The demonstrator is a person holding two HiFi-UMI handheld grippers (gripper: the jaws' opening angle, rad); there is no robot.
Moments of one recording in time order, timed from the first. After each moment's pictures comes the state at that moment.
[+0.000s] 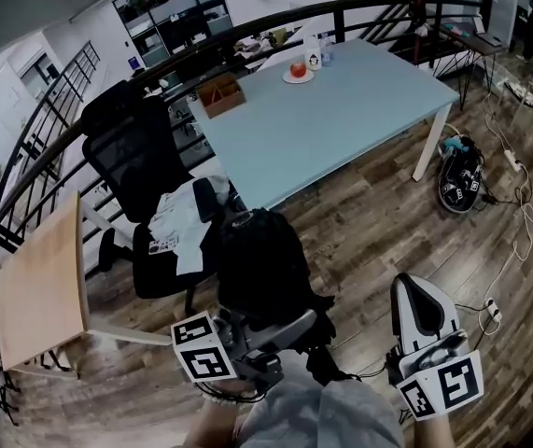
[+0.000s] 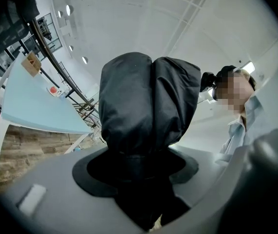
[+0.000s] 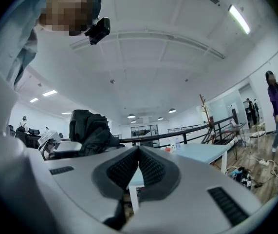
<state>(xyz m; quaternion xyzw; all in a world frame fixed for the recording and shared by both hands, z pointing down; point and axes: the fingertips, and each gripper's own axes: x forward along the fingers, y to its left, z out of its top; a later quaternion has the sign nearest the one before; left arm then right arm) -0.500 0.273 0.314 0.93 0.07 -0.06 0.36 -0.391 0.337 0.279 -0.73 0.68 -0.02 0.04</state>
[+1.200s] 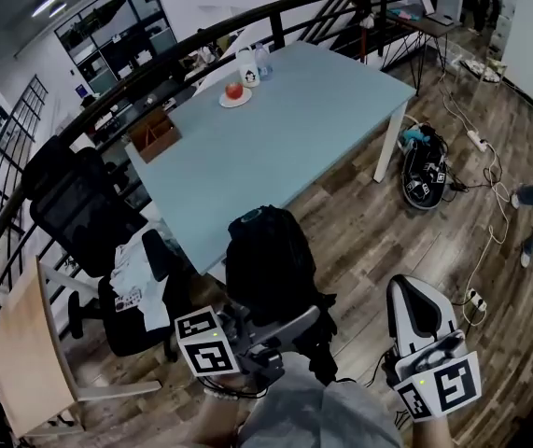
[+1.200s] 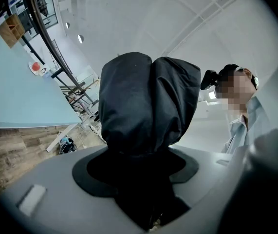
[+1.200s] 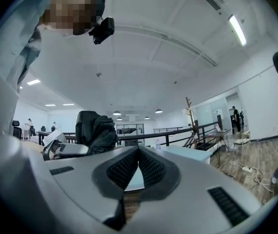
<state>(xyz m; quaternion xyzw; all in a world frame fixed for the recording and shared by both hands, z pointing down) -0.334 0.197 0.326 0.91 0.17 -0.02 0.38 -0.255 0.277 0.278 -0.79 0.62 -0.01 0.01</state>
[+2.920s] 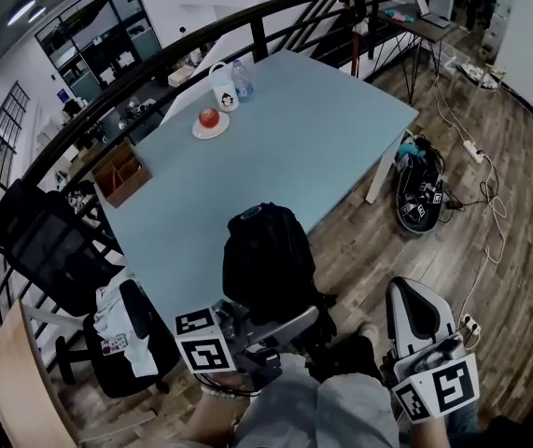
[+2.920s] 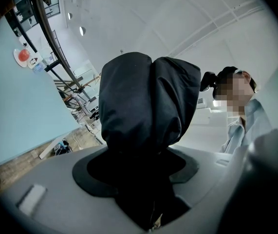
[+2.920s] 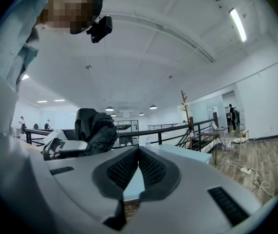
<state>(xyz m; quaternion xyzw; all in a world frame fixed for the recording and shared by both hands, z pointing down) -0.177 0.067 0.328 0.89 0.21 -0.02 0.40 -0.101 0.149 0.288 -0.81 0.59 -0.04 0.00</state>
